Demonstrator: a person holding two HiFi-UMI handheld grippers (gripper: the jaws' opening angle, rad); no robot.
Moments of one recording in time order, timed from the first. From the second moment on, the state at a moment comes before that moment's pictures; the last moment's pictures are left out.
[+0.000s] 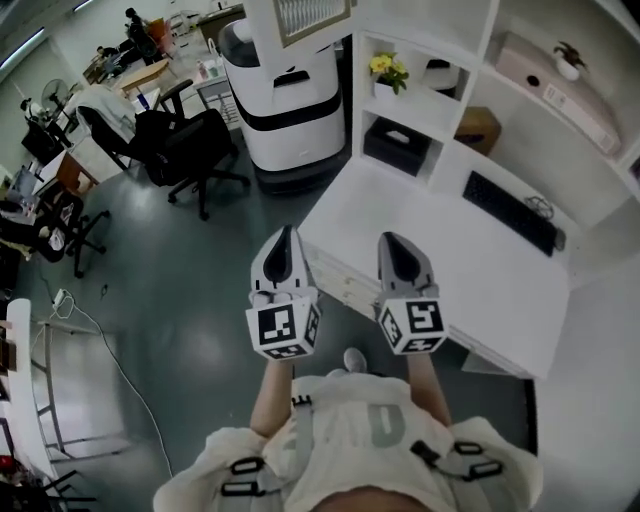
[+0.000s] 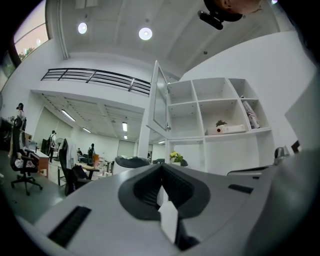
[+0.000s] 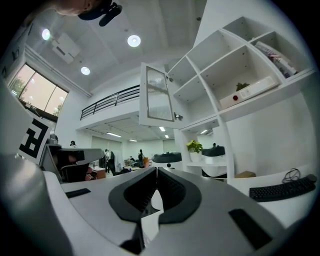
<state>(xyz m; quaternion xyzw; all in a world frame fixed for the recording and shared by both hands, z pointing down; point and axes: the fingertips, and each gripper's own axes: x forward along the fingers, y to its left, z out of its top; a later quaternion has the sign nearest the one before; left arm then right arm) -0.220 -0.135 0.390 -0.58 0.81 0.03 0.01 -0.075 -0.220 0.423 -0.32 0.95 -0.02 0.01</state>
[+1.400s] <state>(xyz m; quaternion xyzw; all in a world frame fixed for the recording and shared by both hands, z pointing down) -0.259 -0.133 0.397 -0.53 0.84 0.03 0.01 -0.125 -0.228 0.472 -0.23 0.97 -0.10 -0.05</state>
